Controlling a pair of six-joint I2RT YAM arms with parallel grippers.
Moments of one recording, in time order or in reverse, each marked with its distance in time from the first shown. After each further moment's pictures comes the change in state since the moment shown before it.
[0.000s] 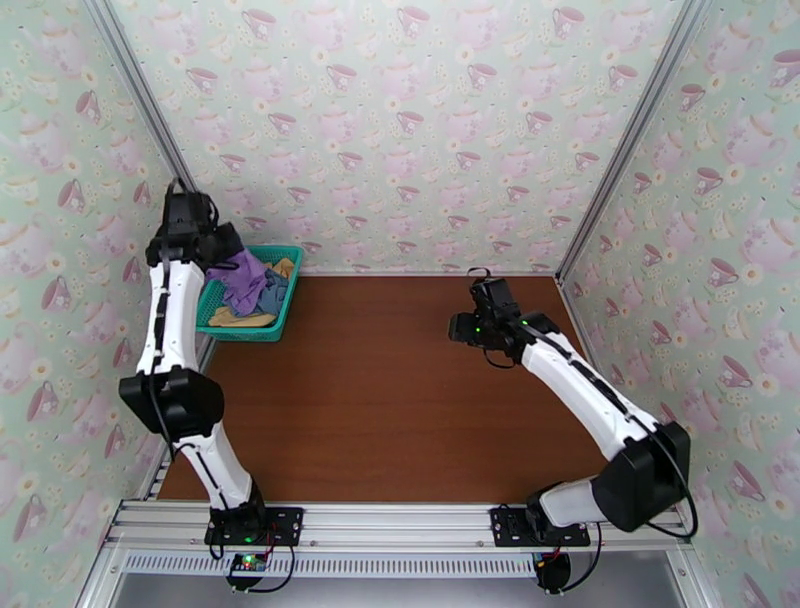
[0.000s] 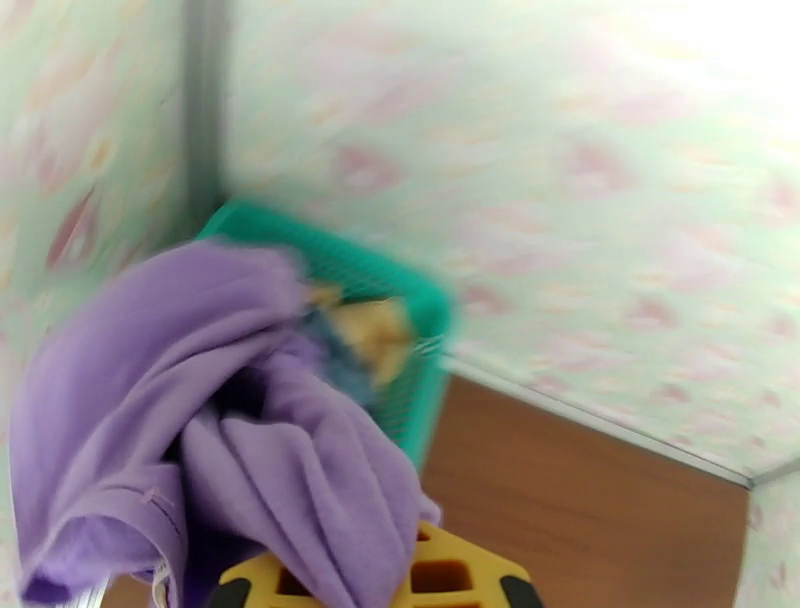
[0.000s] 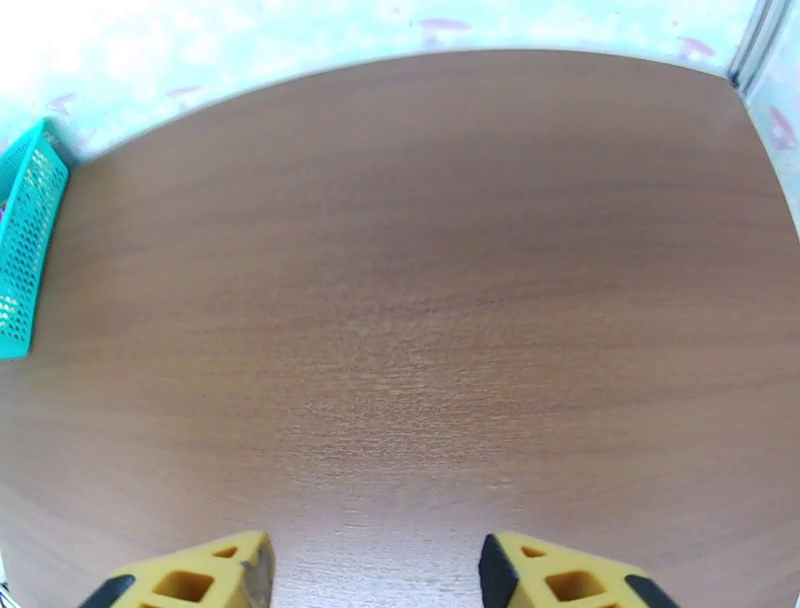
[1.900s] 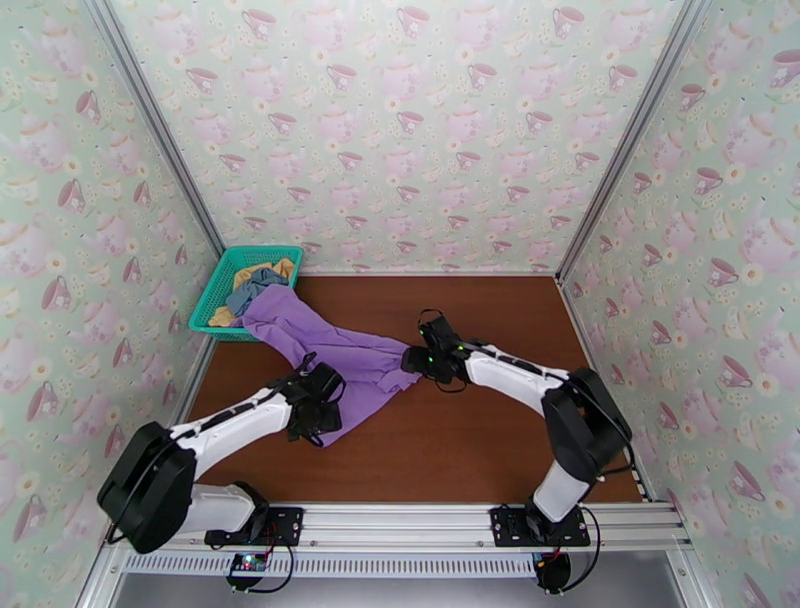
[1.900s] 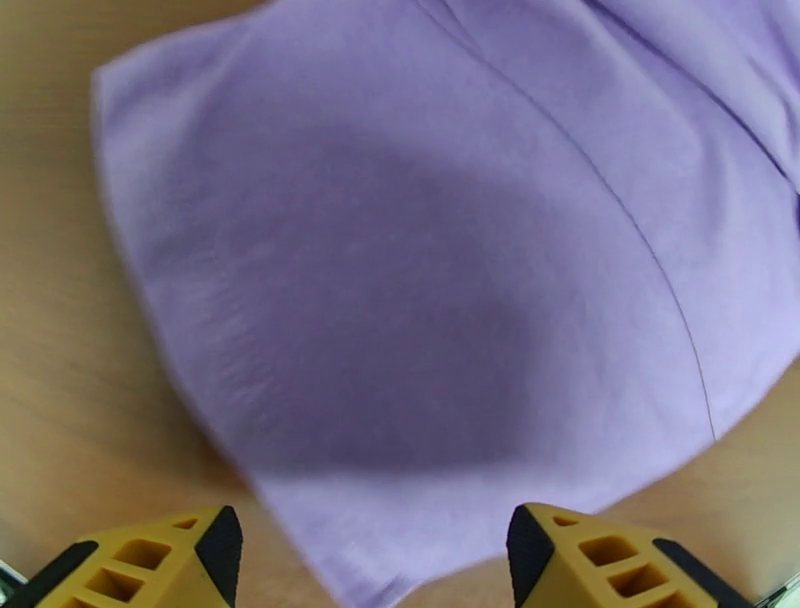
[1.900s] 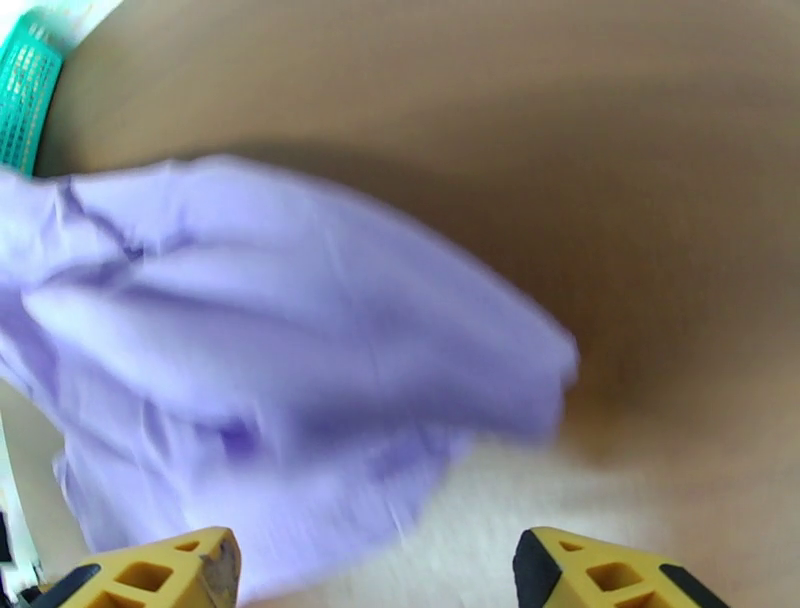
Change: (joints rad) left arm -0.686 -0.469 -1.609 0.265 -0.172 -0.548; right arm 0.193 0.398 -0.108 0.338 -0.108 0.299
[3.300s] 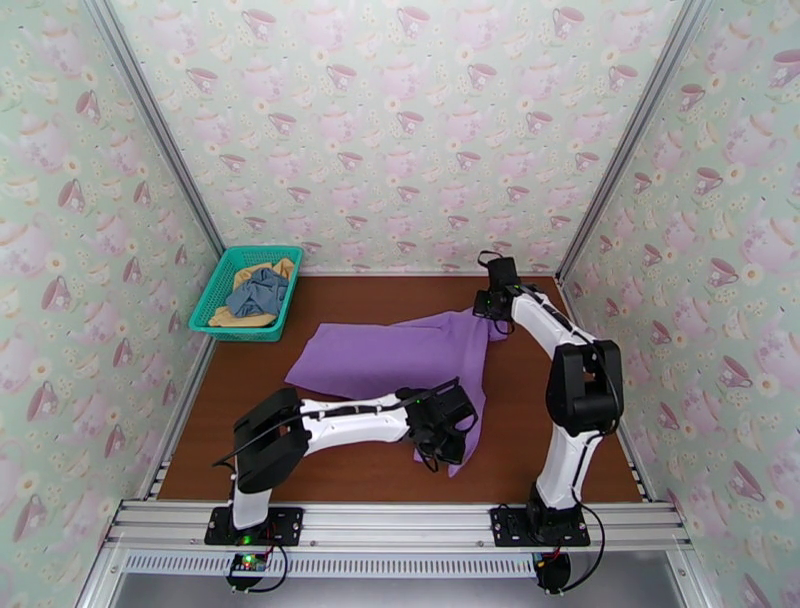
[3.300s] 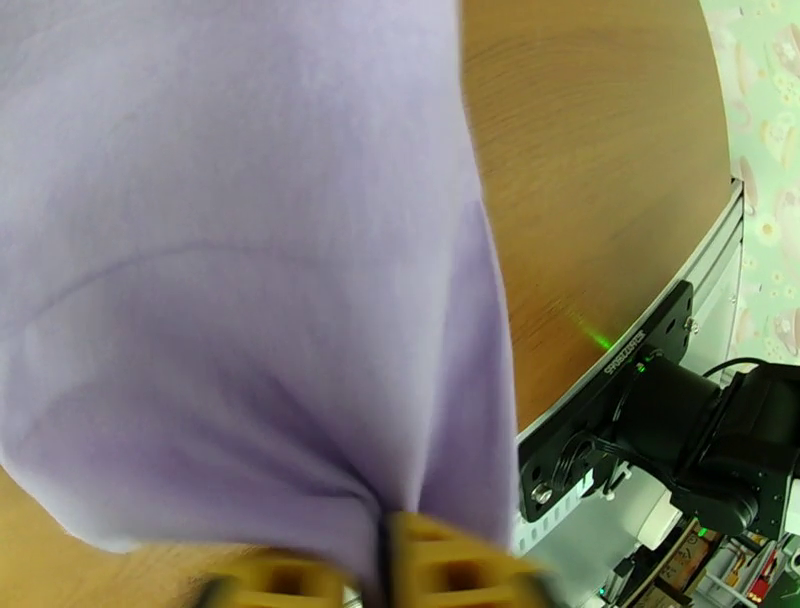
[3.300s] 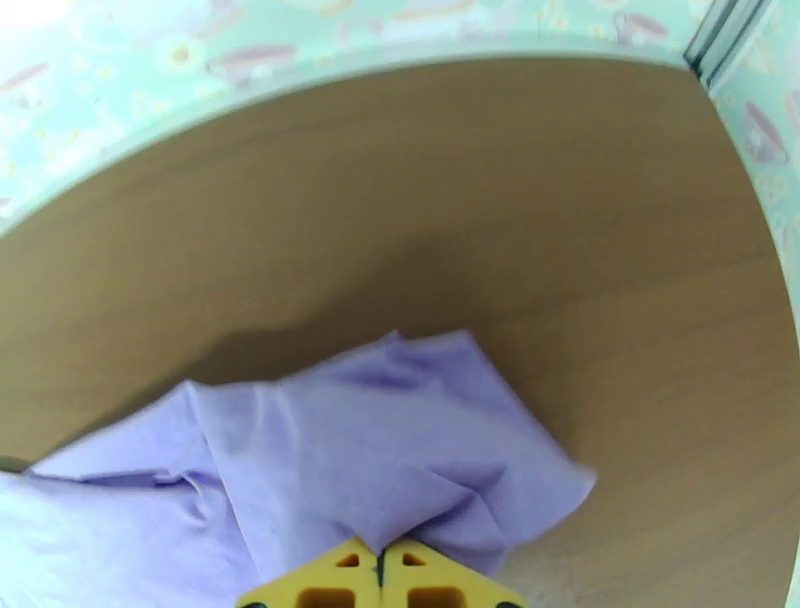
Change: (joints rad) left arm -0.603 0.525 0.695 0.065 0.365 -0.040; right arm -0.463 0.116 0.299 -0.179 0.097 -0.436
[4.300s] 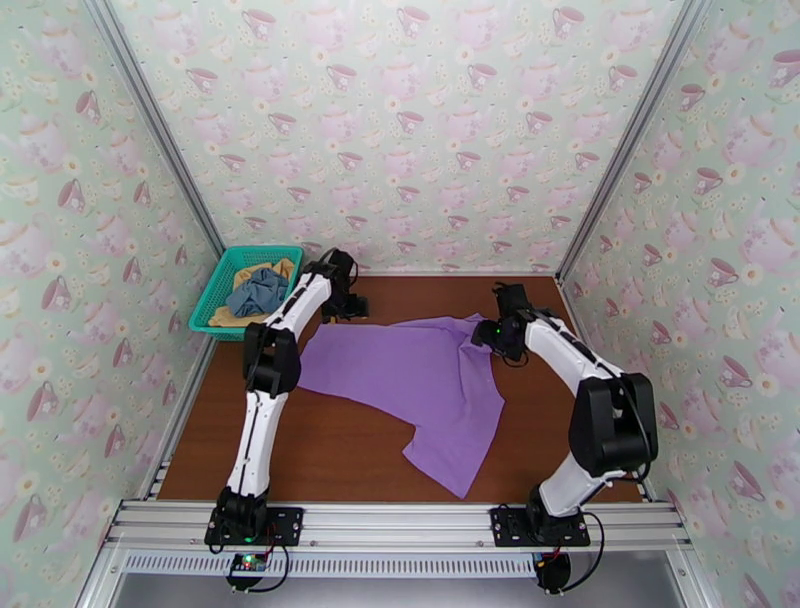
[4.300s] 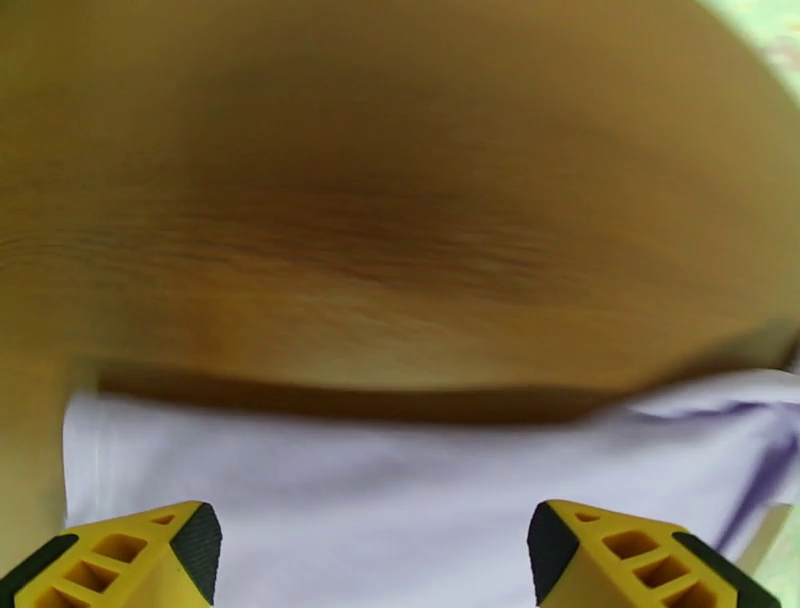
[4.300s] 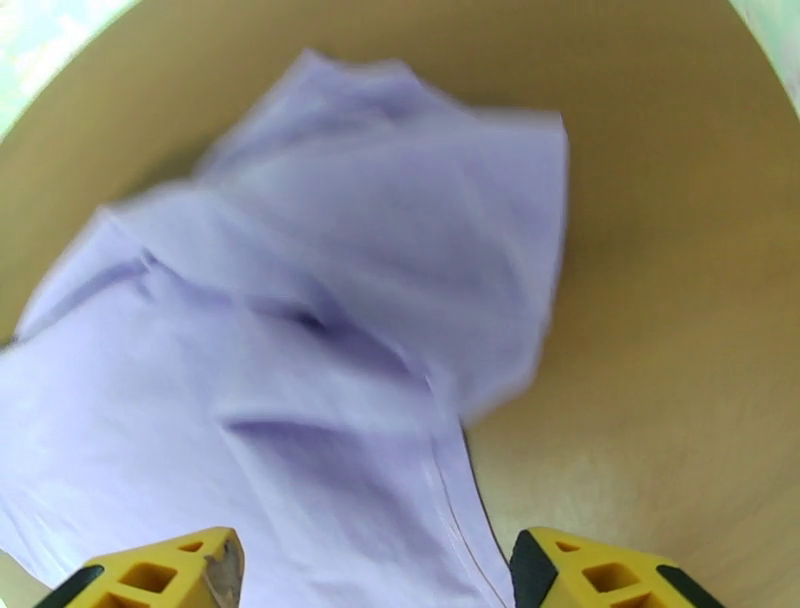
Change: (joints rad) left arm 0.912 0.588 0.954 -0.554 -0.180 0.513; right arm 0.000 -0.182 -0.128 -0.151 -0.082 0.140
